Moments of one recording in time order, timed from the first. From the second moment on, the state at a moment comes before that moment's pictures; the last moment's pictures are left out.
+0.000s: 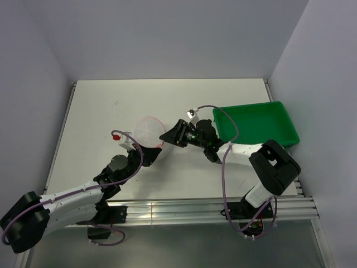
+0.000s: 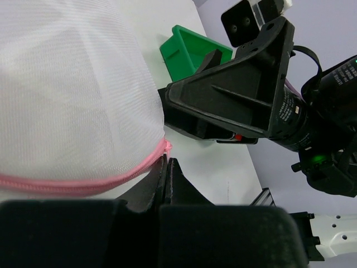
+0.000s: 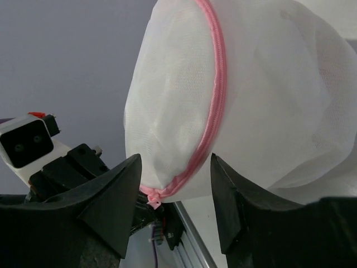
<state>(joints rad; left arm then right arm) -0.84 0.92 0.20 0.64 -0.21 -0.91 0.68 1.56 0.67 0.67 -0.36 1.07</state>
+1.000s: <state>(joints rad) -0.82 0.54 0.19 0.24 -0.37 -0.87 0.55 1.59 0.79 0.57 -0.52 0.93</state>
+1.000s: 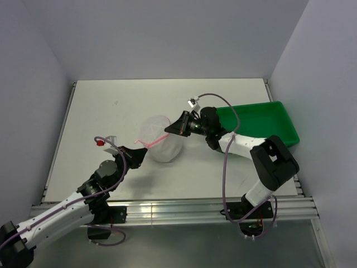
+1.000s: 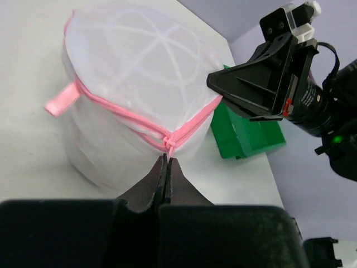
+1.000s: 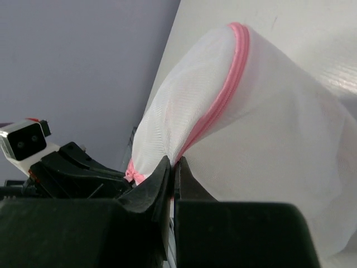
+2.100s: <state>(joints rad) -0.84 0.86 0.20 0.58 -0.22 -0.91 0.74 1.46 0.66 0.52 -0.30 0.98</state>
